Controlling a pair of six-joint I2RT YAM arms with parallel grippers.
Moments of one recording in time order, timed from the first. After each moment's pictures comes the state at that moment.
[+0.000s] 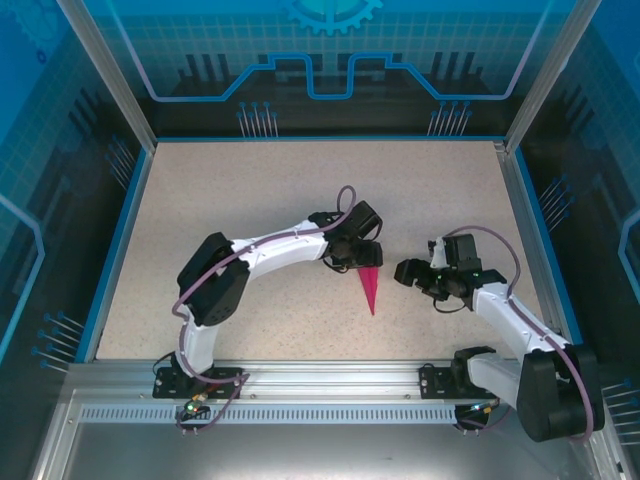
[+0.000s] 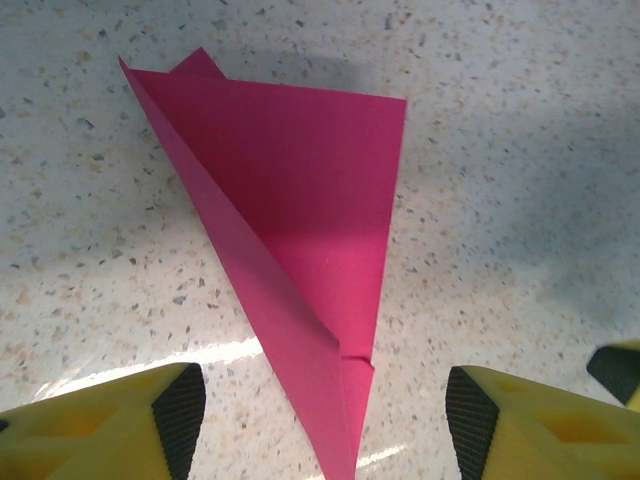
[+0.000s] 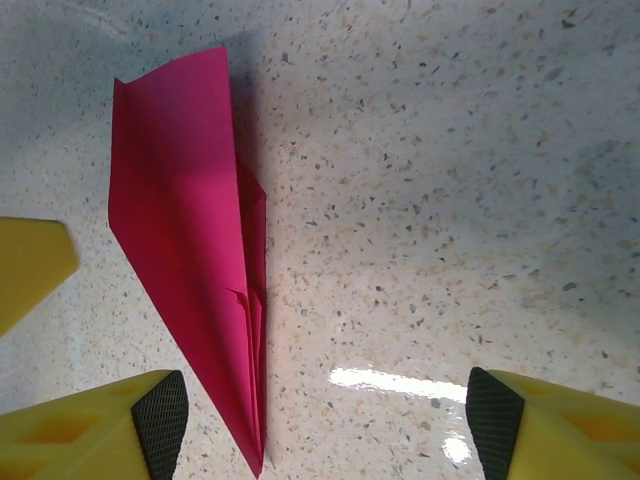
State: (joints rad) left arm -0.85 2.00 1.53 -0.66 0.06 -0.90; right arm 0.13 1.07 0.49 -0.43 -0.43 0.53
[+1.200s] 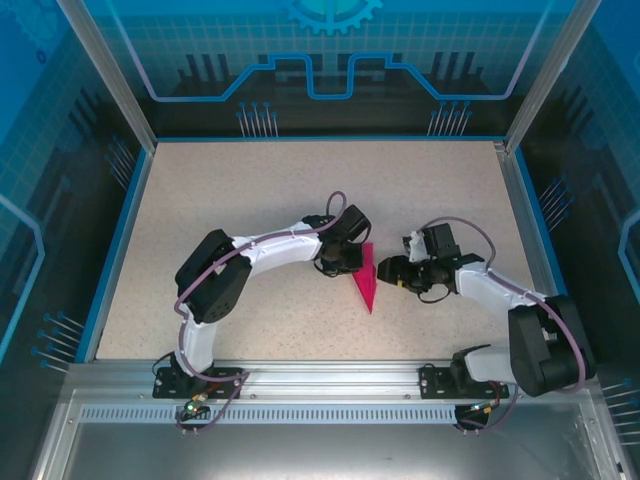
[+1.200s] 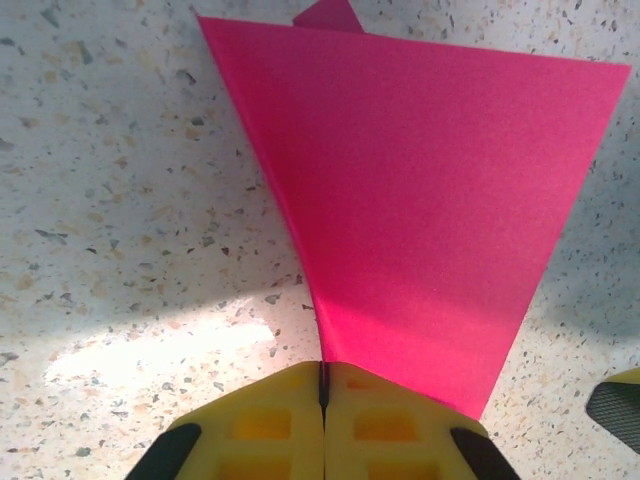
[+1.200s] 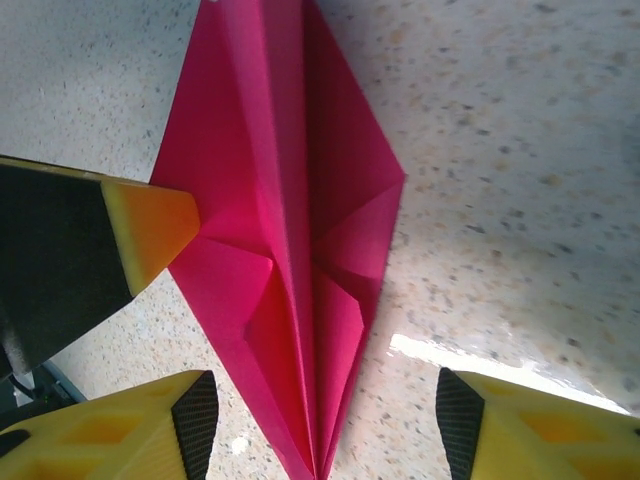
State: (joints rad) left arm -0.79 1.98 1.42 -0.62 0.11 -0.90; right arm 0.26 1.33 0.59 -0.33 -0.56 0.52
